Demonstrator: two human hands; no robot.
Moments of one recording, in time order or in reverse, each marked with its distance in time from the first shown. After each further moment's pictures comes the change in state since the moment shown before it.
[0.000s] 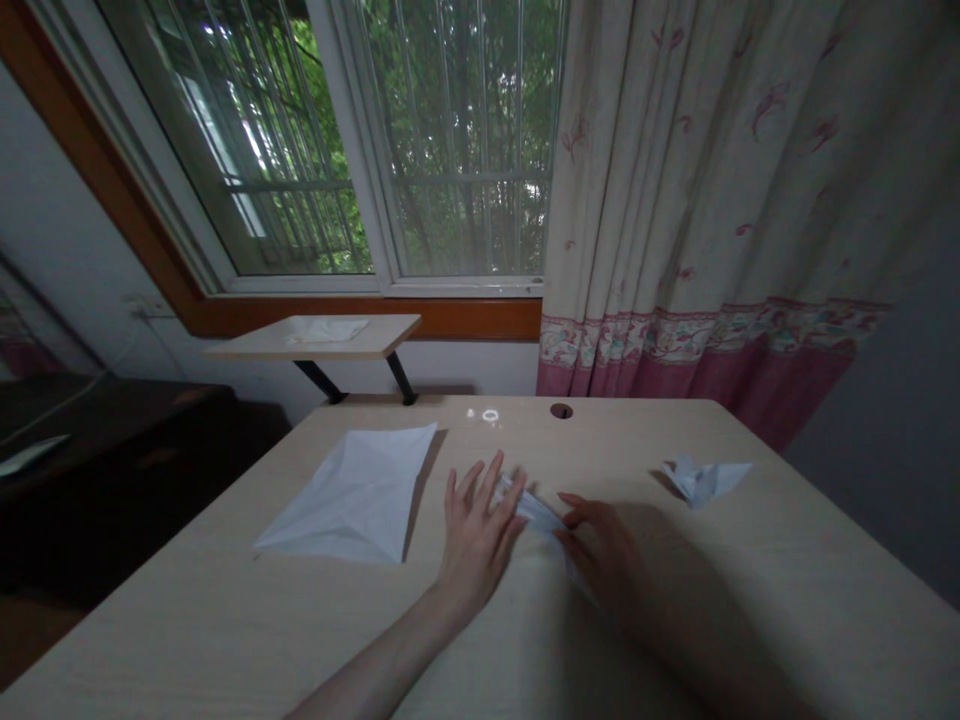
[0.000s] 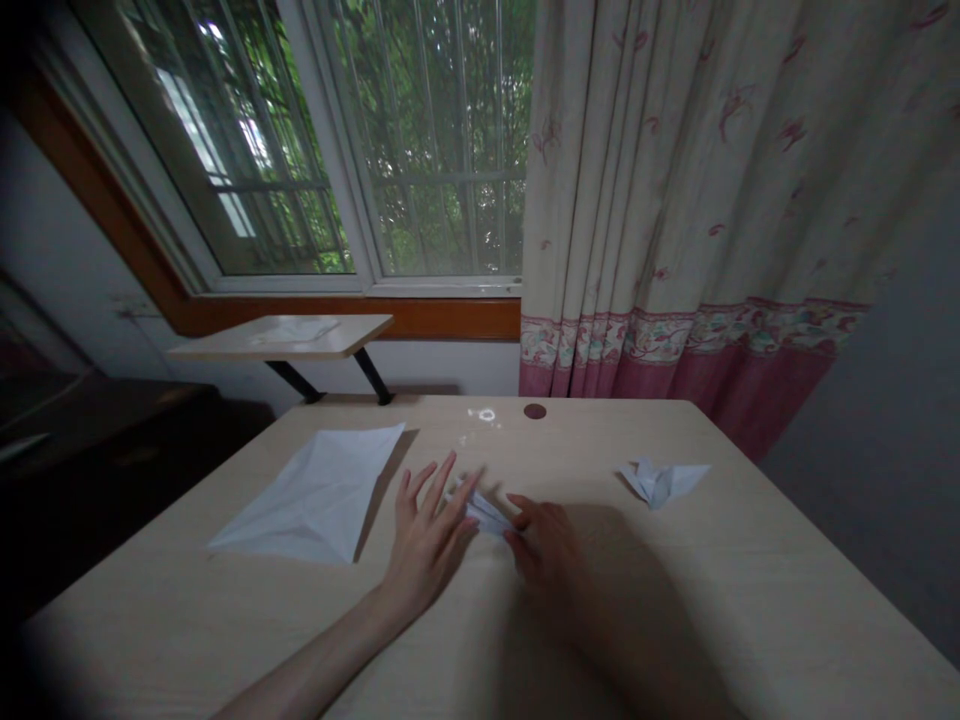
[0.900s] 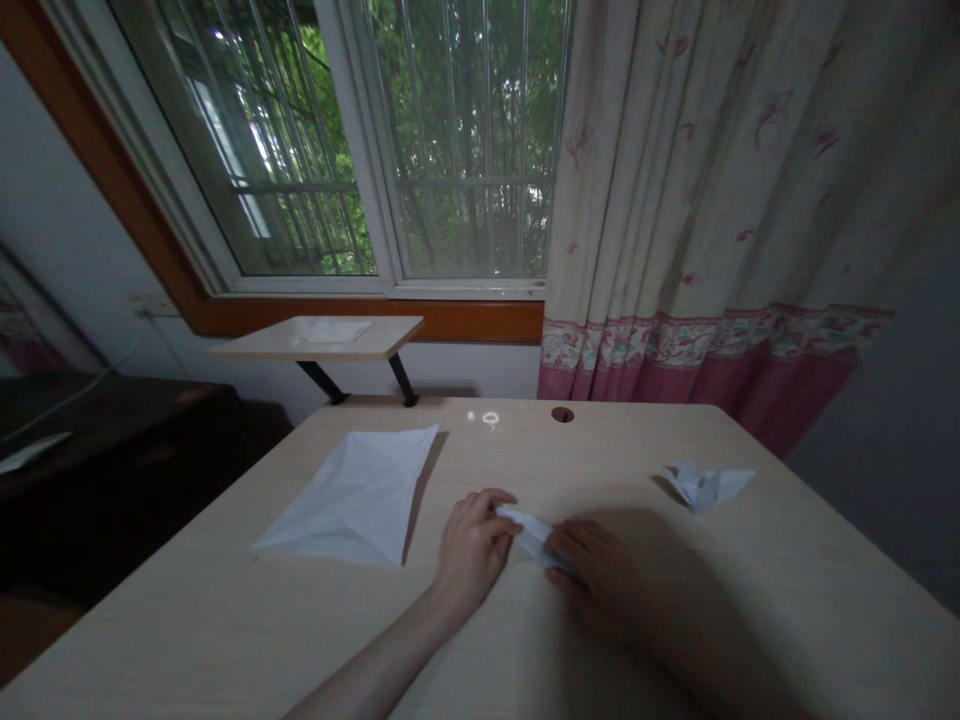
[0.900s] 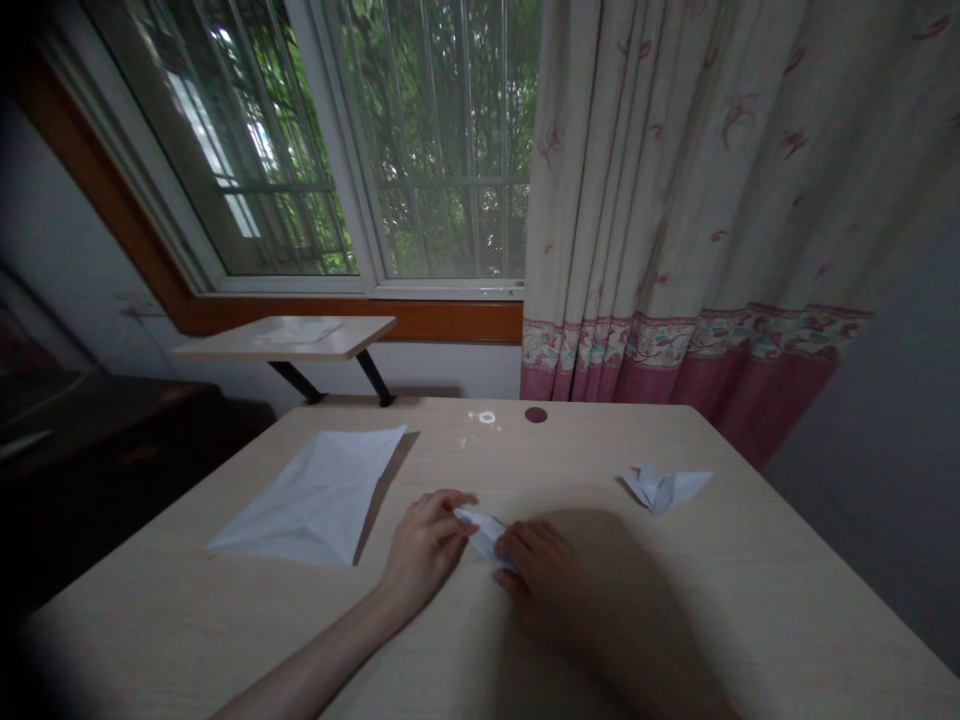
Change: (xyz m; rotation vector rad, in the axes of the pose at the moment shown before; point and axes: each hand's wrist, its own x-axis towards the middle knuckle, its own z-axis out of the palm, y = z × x) left_hand -0.001 -0.006 0.005 -0.233 -0.122 -0.124; right_hand 0.002 -0.009 -0.014 -0.144 -0.460 -0.130
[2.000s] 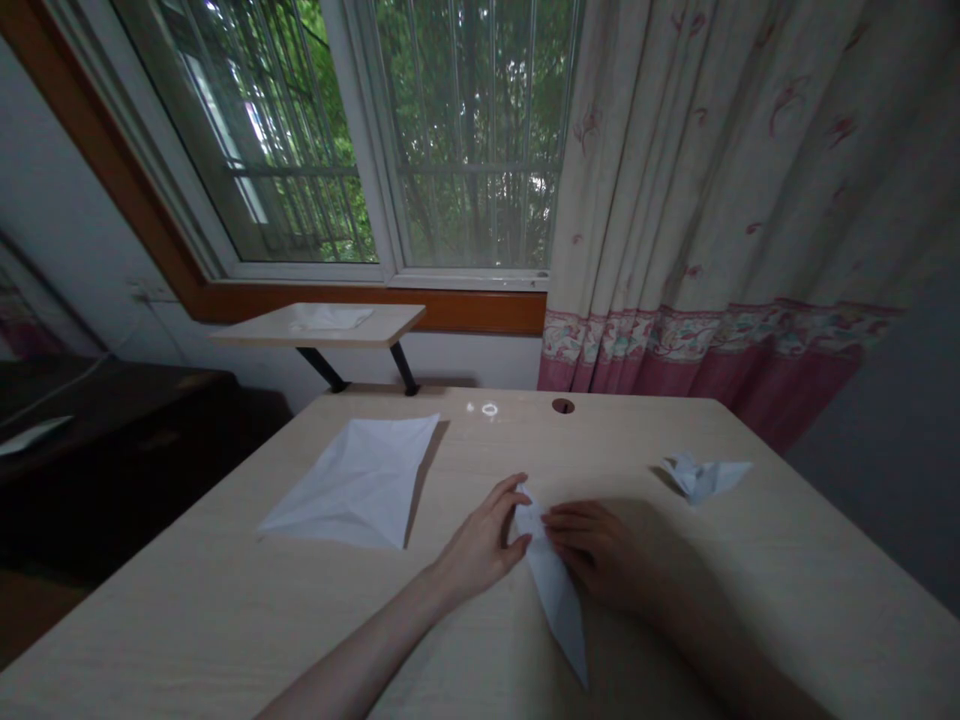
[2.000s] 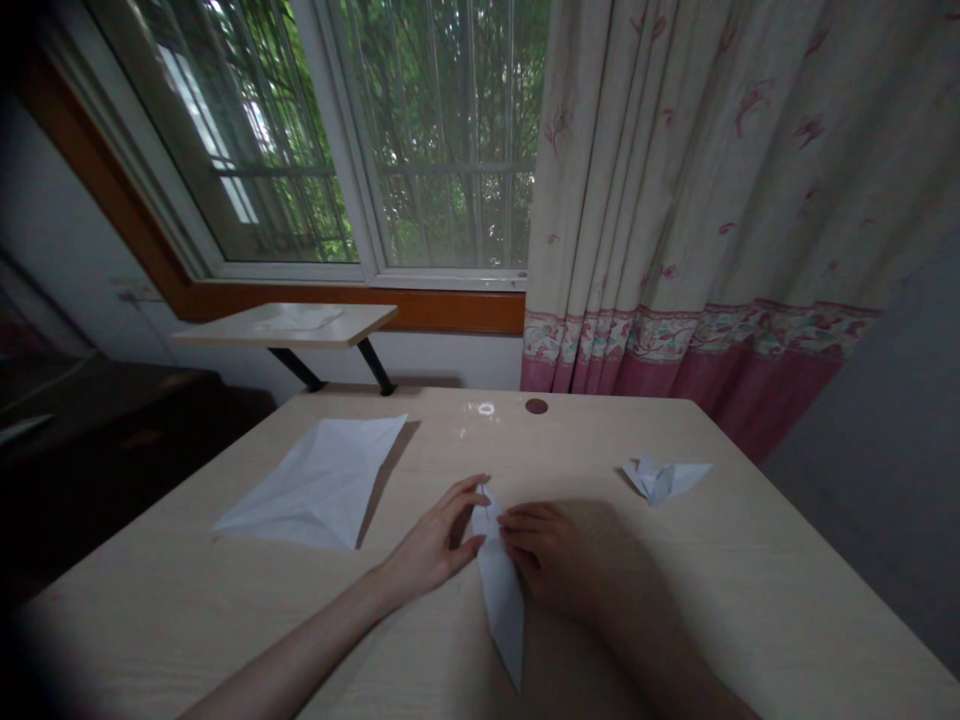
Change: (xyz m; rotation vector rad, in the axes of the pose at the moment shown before) left_hand 0.000 -0.003 0.003 -0.402 -0.293 0.007; right_hand 0.002 0.024 0.006 0.133 -0.002 -0.096
